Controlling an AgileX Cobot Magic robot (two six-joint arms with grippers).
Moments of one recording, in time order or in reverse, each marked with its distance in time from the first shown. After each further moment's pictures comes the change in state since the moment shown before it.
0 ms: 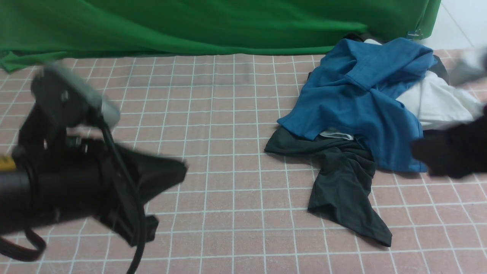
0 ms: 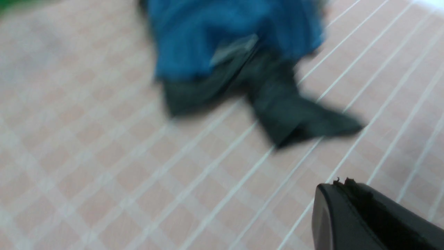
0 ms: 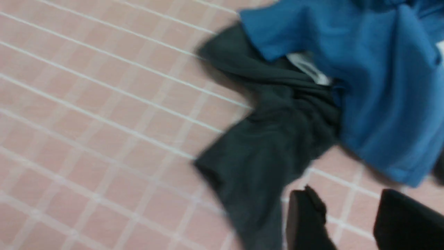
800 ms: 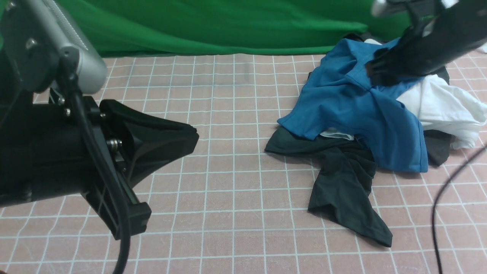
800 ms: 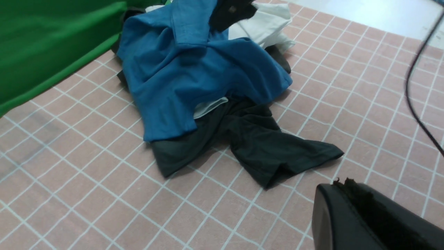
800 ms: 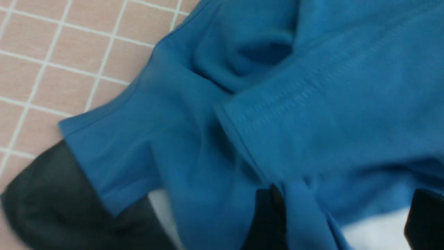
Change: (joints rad) right arm -0.202 0.712 -0.544 -0.027 -0.078 -0.046; left arm -0.050 -0.017 -0.112 0.075 0.048 0.004
